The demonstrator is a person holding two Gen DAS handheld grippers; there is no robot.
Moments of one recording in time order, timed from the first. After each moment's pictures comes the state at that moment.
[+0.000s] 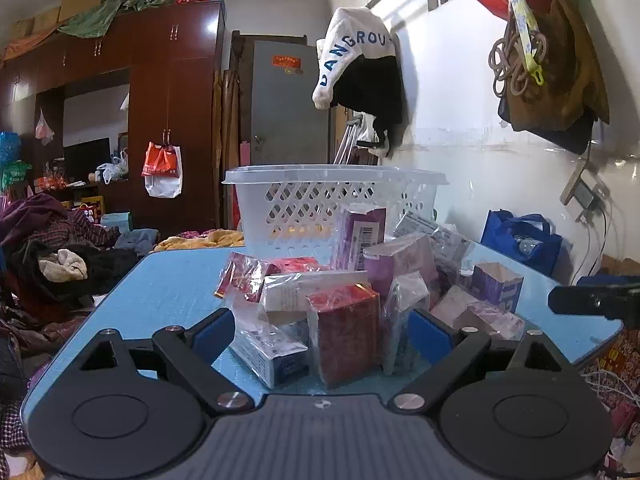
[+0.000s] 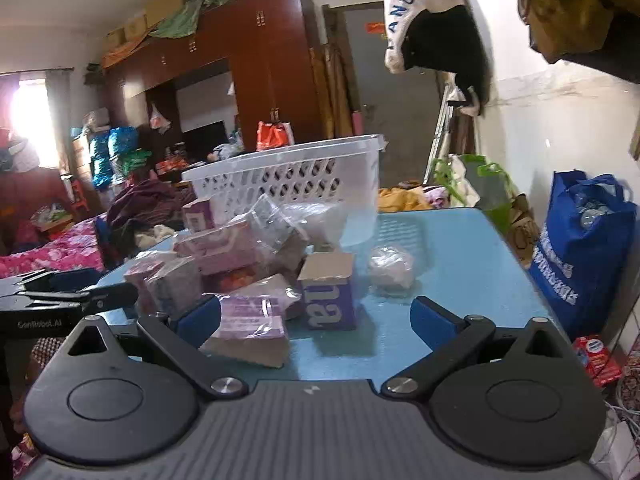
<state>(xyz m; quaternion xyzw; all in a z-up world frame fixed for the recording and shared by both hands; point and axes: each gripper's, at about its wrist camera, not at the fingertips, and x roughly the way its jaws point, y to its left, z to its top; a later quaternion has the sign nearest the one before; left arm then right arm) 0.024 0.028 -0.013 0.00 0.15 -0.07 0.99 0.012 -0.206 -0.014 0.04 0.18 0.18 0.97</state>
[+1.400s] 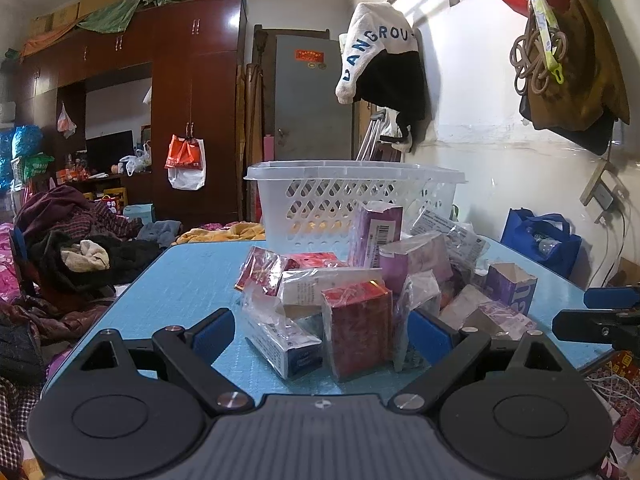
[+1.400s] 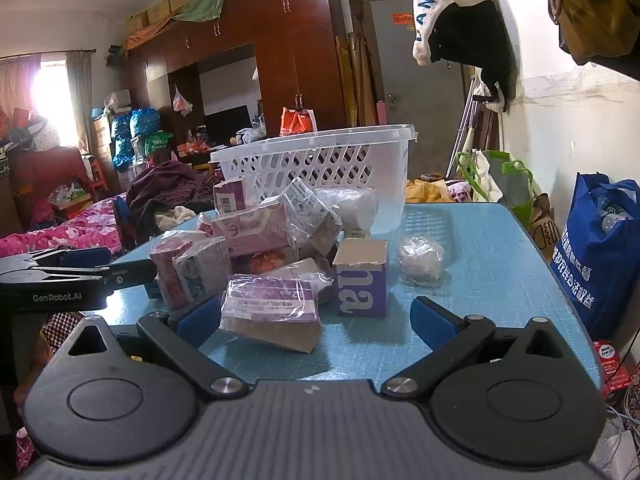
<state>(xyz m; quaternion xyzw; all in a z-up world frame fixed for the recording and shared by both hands) 0.015 0.026 -0.011 0.00 0.16 -0.03 0.99 0.007 -0.198 -0.013 0.02 0.20 0.20 0.96</state>
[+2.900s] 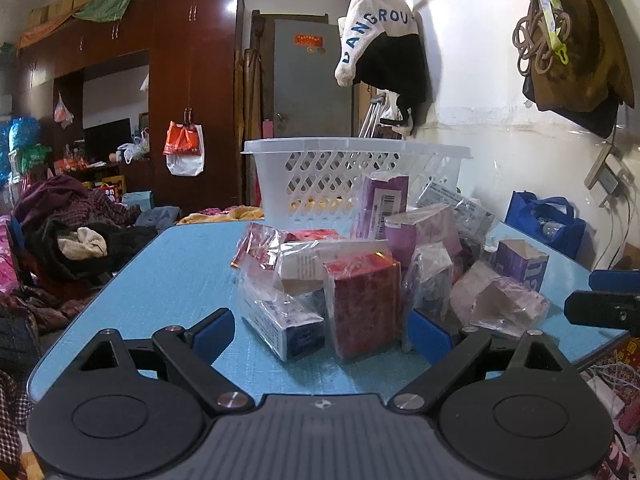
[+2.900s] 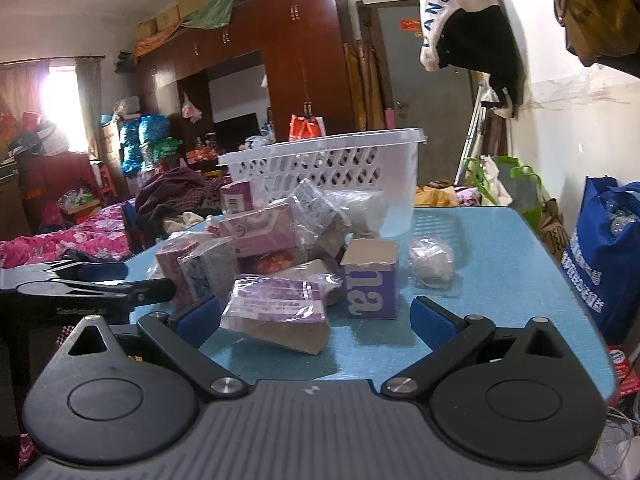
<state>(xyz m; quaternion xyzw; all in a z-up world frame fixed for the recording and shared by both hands) 0.027 0.025 -0.028 0.00 0.19 -0.03 0.98 0.009 -0.193 -0.020 0.03 0.18 0.23 0.96</state>
